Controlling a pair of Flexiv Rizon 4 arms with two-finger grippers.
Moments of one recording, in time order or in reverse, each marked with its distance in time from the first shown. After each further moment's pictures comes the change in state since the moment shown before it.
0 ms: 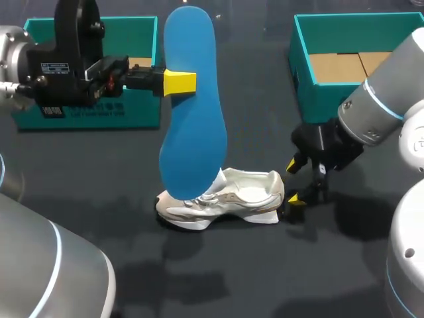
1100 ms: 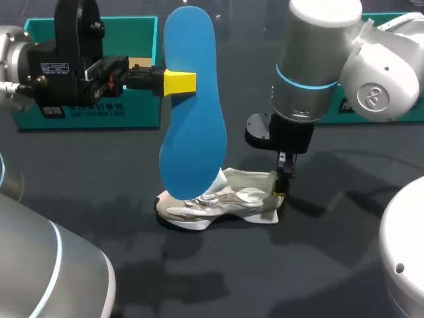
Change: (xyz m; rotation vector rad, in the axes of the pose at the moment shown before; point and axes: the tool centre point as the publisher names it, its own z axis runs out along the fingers) left arm 0.000 0.000 0.000 0.000 0.000 0.000; right arm 0.012 0.041 -0.019 0.440 -0.049 0.042
